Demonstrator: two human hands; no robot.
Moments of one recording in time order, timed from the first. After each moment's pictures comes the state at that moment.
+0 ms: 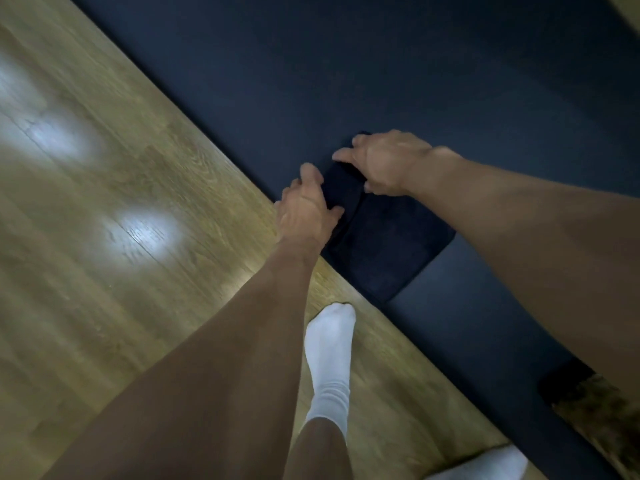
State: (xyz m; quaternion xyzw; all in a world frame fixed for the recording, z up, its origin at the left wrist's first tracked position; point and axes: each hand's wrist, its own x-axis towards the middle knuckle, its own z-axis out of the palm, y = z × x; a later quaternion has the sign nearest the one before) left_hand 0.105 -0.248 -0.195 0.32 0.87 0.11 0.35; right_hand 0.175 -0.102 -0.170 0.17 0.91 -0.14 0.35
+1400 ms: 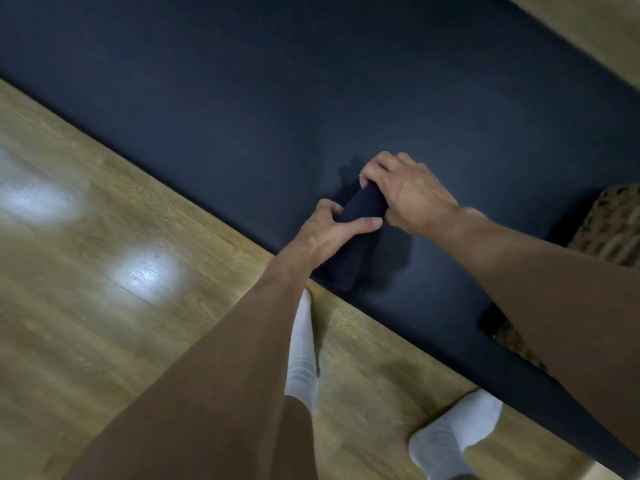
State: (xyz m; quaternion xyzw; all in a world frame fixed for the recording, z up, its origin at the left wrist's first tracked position) left_hand 0.241 -0.222 -0.140 0.23 0.73 0.12 0.64; right_hand 0.382 -0.125 -0.153 0.36 0.90 -0.24 0.10
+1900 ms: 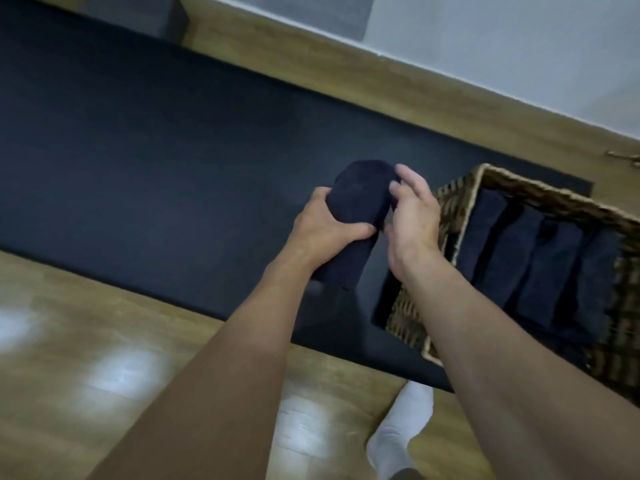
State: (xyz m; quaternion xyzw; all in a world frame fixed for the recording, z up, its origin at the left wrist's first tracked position) left_hand 0.417 -0.136 0.013 0.40 0.69 0.16 0.58; right_hand 0.538 -0.123 -0.004 0.69 0.22 -0.54 -0.44
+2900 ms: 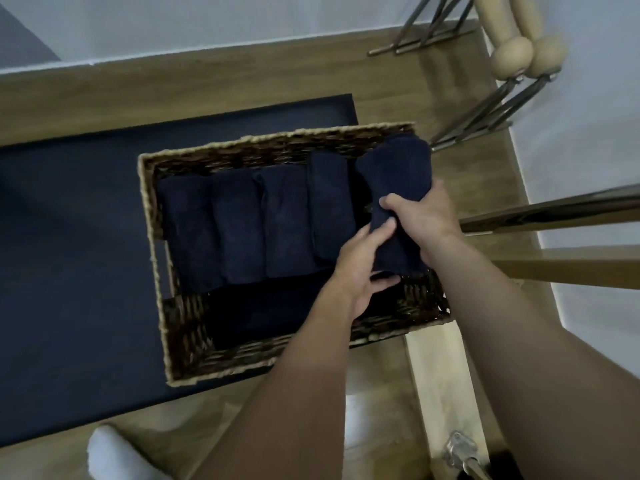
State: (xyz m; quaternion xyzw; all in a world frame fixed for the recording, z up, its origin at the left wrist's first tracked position) left_hand 0.866 -0.246 -0.019 0.16 0.48 0.06 0.86; right_hand 0.982 -0.239 -0.001 0.88 0.12 -0.36 -0.29
